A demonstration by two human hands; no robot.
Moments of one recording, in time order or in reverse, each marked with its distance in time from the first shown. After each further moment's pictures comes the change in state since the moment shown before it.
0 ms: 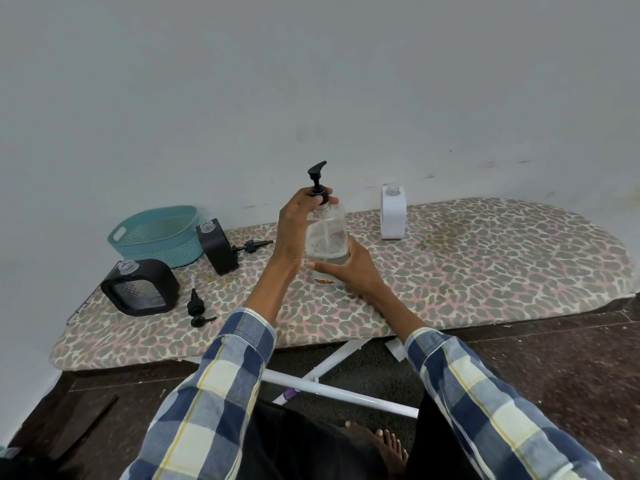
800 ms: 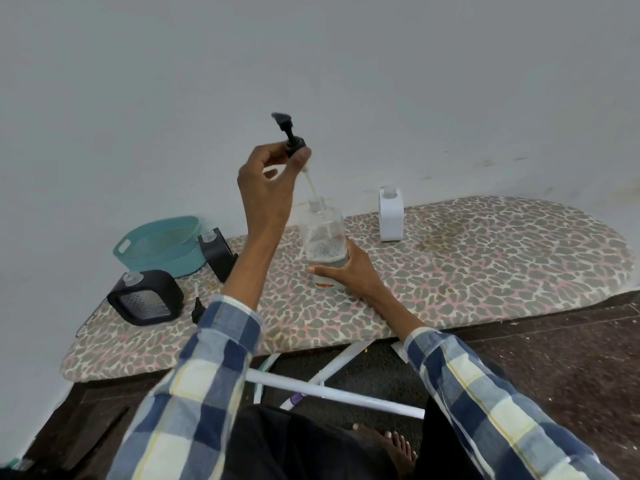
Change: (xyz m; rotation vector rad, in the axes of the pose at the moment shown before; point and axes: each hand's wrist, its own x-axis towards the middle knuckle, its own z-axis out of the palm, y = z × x) left_hand 0.017 0.072 -0.003 0.294 0.290 0.381; right_hand 0.002 -0.001 -0.002 -0.006 -0.021 0.037
